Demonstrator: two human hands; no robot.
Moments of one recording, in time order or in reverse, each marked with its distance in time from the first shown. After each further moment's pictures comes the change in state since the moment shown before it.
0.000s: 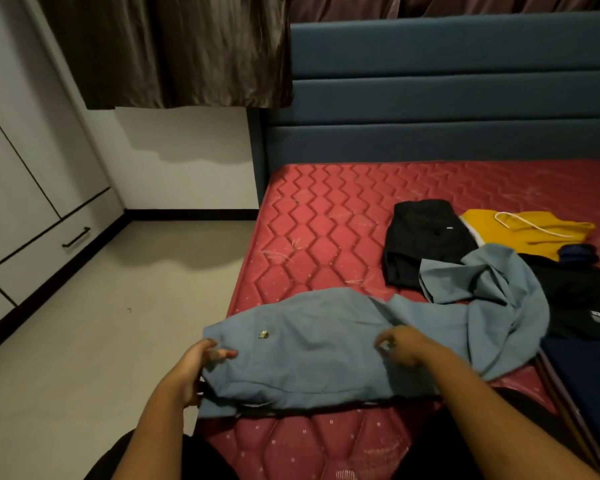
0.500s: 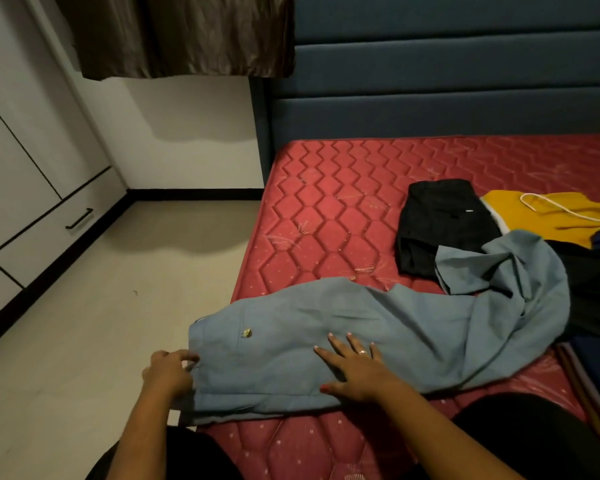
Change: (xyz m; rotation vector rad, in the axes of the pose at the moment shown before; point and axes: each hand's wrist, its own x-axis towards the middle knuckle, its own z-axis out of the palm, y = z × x) left_hand 0.022 -0.016 -0.040 0.903 0.380 0.214; right_hand 0.009 -0.083 0.070 -0.141 -0.052 -0.247
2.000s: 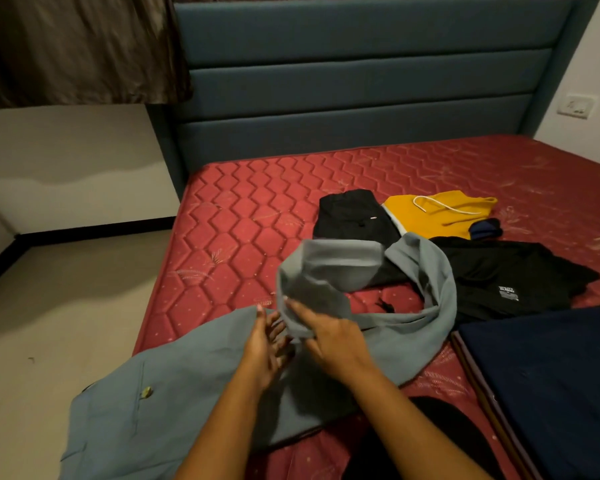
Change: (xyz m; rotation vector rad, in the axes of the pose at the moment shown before) left_hand -0.081 0.289 0.117 -1.331 -0.665 0.028; right_hand -0.064 0.082 -0.081 0.241 0.645 0.085
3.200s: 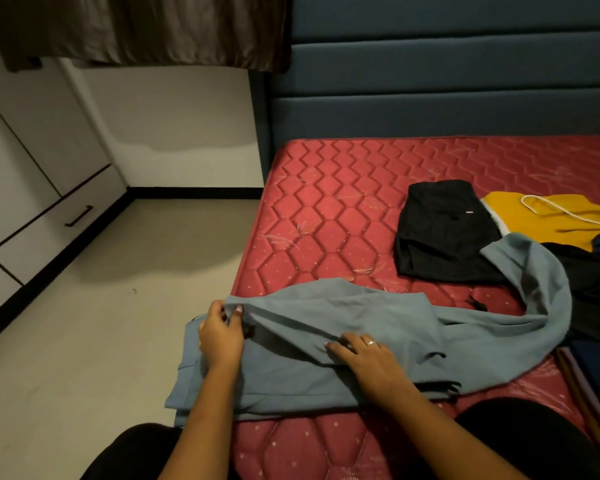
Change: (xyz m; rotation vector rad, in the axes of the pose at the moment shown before) left_hand -0.042 0.044 -0.203 0.783 0.887 0.552; right_hand -0.015 -0.038 0.106 -0.283 -0.279 -0.243
